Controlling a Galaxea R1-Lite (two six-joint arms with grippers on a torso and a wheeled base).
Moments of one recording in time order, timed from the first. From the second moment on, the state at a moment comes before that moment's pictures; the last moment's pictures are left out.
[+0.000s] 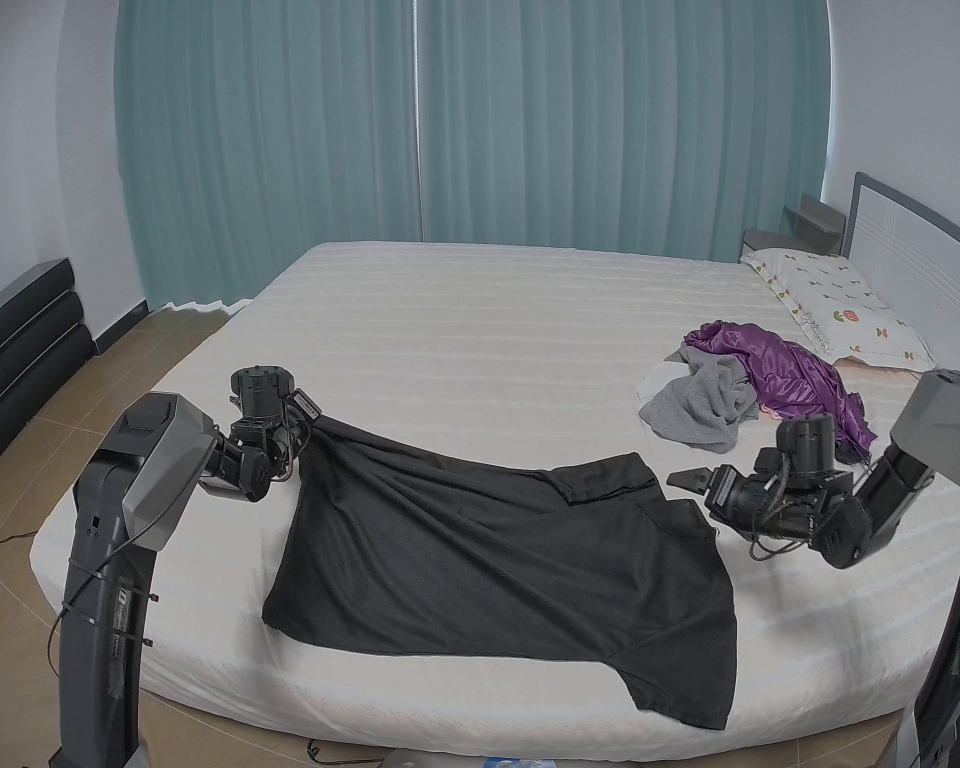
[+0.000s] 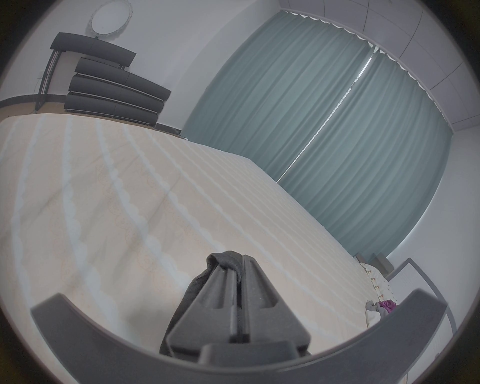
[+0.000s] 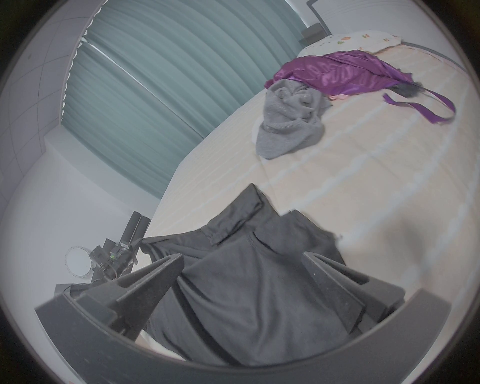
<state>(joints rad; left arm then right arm) -0.07 2.65 -1.71 -0.63 0.20 -0.75 0.16 2.12 -0.71 -0.84 0.22 0.68</state>
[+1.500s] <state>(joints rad) -0.10 2.55 -1.54 -0.64 0.20 -0.74 0.17 2.64 -1.64 -0.47 0.12 0.71</state>
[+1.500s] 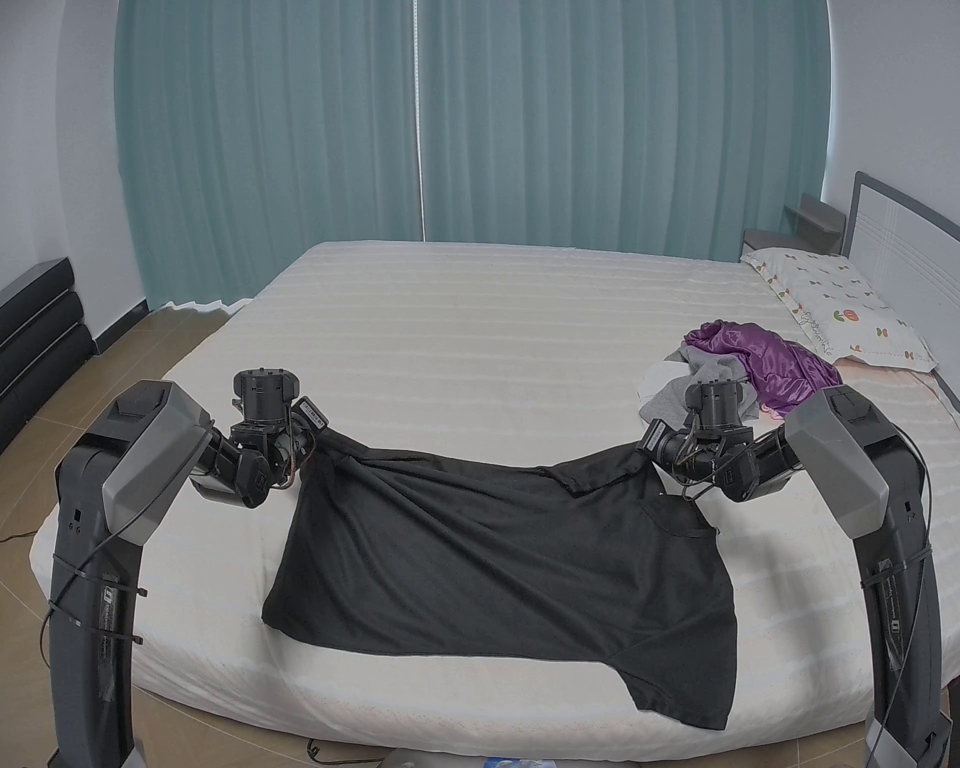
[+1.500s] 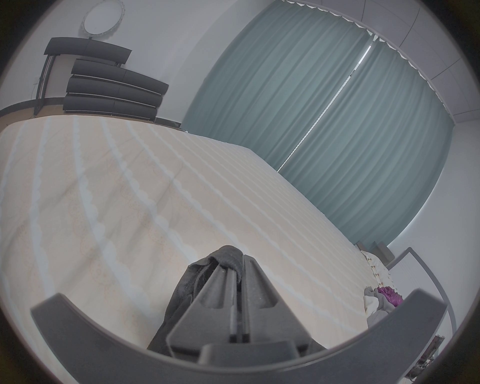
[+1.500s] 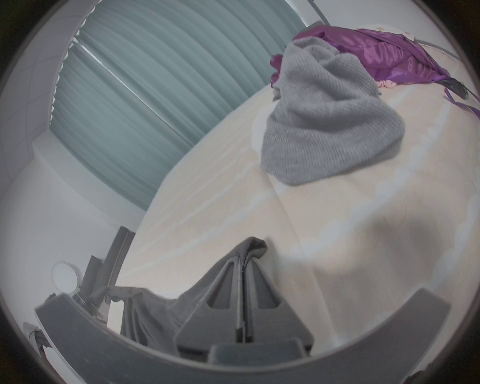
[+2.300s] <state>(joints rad) -0.09 2.61 -1.65 -0.66 0.20 -0.74 0.11 2.69 -1.88 -0.62 -0.03 0.62</state>
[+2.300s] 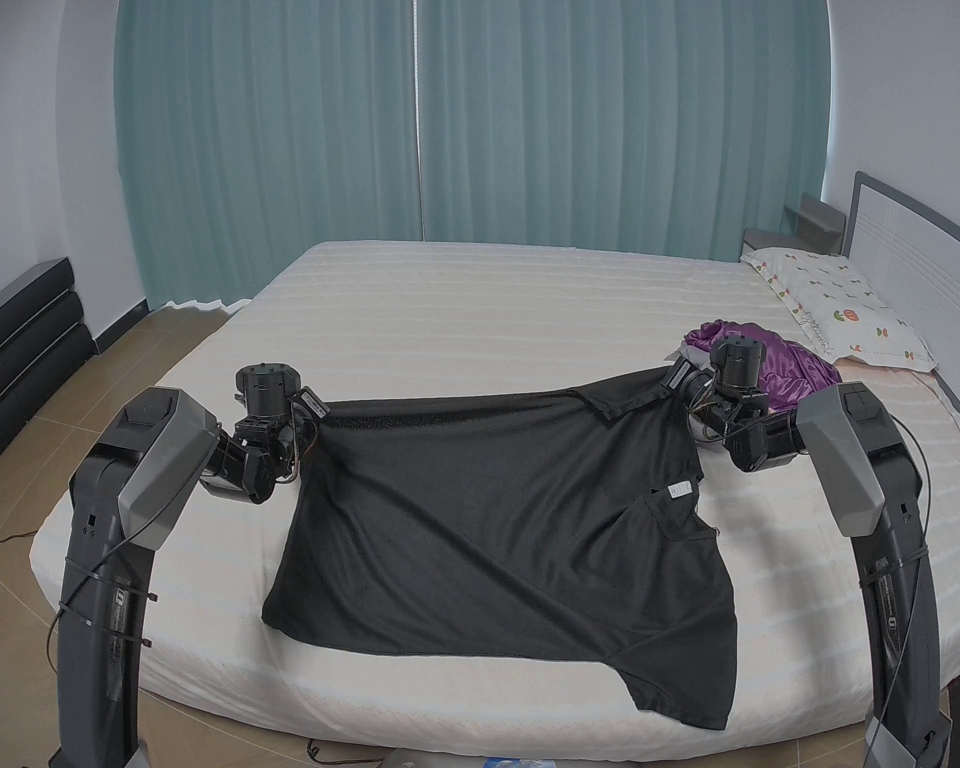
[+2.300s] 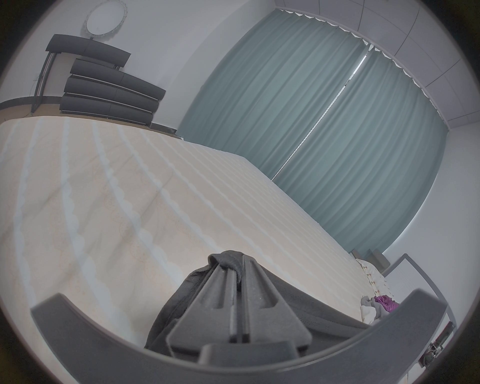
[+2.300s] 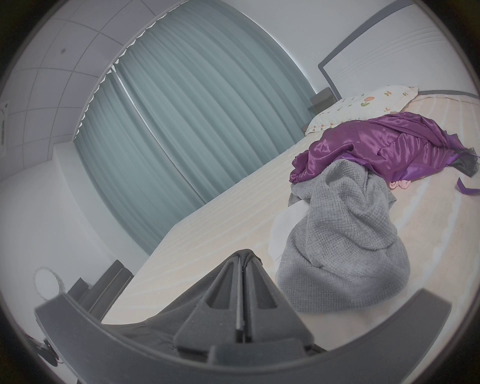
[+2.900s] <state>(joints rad) -0.09 2.69 -1.69 -0.66 0.20 -0.73 0.12 2.77 -1.85 -0.63 -0.04 0.62</state>
